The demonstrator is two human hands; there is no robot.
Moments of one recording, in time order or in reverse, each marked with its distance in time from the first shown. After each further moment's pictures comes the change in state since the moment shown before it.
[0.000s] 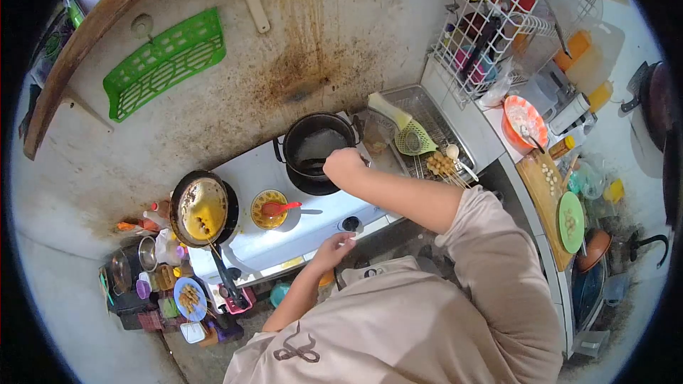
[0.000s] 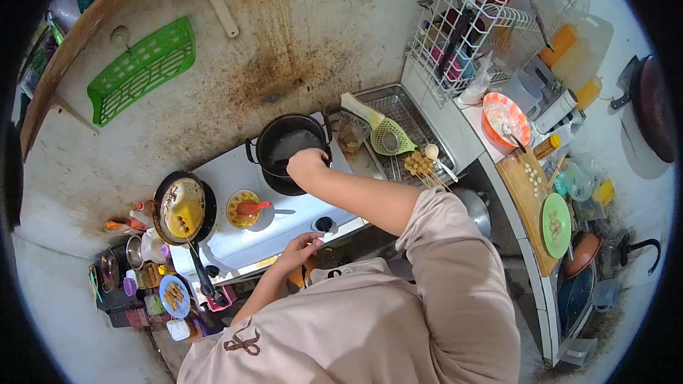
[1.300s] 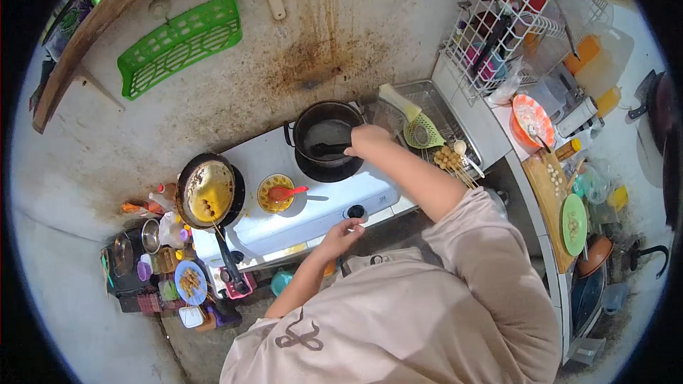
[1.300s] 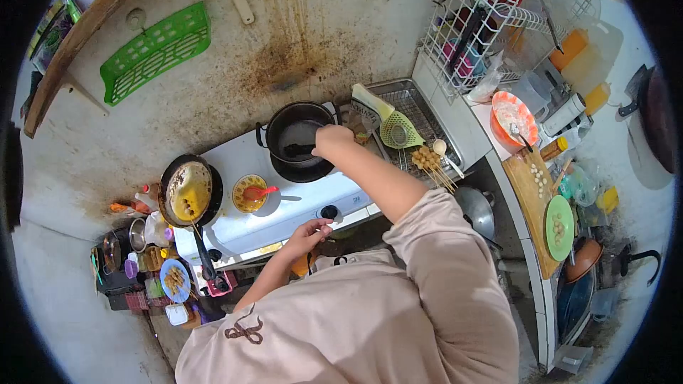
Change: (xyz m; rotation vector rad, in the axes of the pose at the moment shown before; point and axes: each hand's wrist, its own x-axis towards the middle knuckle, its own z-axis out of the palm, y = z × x) left_hand -0.008 0.010 0.010 -0.060 -0.003 0.051; right_hand -0.009 0.031 -0.001 0.336 0.162 0.225
